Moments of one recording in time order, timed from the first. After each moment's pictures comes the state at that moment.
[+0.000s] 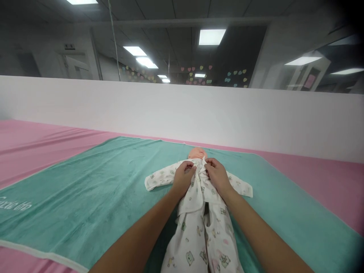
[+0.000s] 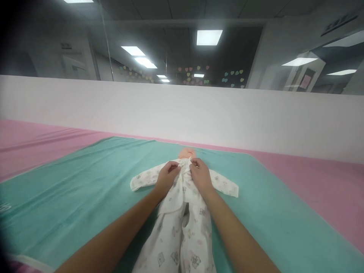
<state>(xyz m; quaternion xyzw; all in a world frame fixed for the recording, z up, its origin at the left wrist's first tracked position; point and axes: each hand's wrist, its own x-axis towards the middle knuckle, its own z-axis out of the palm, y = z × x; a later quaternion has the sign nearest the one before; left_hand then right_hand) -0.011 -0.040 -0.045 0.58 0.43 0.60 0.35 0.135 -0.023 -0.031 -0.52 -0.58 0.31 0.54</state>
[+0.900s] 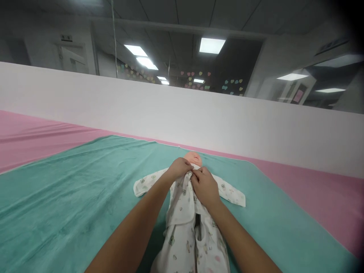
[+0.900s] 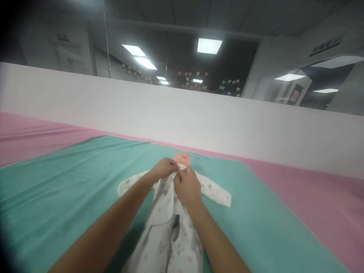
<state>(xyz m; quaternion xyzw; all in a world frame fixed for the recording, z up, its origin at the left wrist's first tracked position) -0.017 0.010 0.001 0.70 0.50 0.38 0.34 0.118 -0.044 -0.028 -0.57 -0.74 -0.03 0.35</state>
